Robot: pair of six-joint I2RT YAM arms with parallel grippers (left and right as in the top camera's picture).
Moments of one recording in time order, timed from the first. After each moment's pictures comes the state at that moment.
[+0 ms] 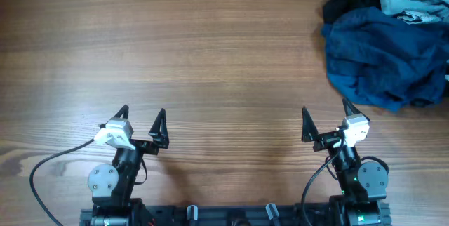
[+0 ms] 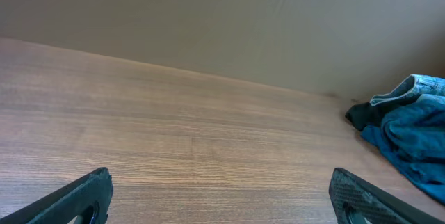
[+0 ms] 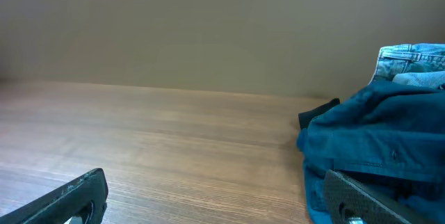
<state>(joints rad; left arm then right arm) 0.02 0.01 0.01 -0.05 0.22 -0.28 0.07 0.02 0.01 0.01 -0.15 0.02</state>
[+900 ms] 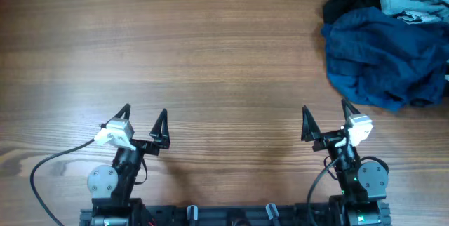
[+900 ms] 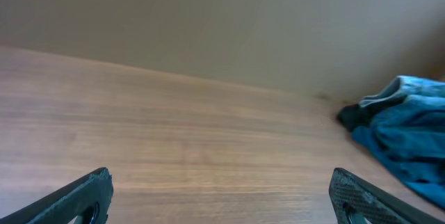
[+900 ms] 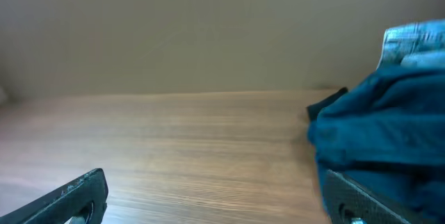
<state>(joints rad) 0.02 0.01 0.01 -0.02 0.26 -0.29 0.07 0.02 0.01 0.01 -0.15 0.14</state>
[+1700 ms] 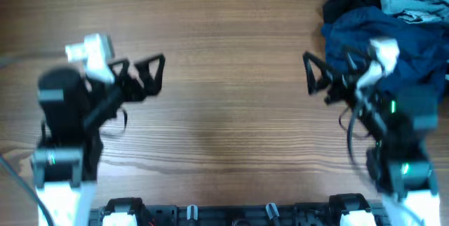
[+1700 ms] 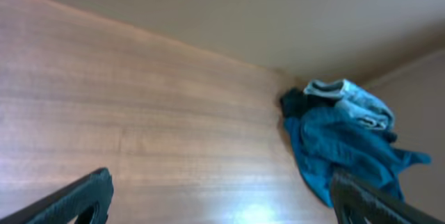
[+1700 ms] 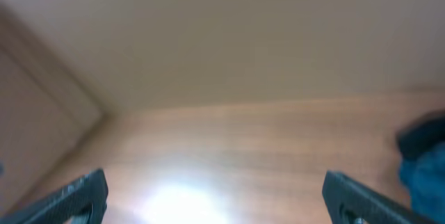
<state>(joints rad) 0.02 0.92 1.02 -0.55 0.43 -0.40 0.07 0.82 0.87 -0.24 -0.36 0.31</state>
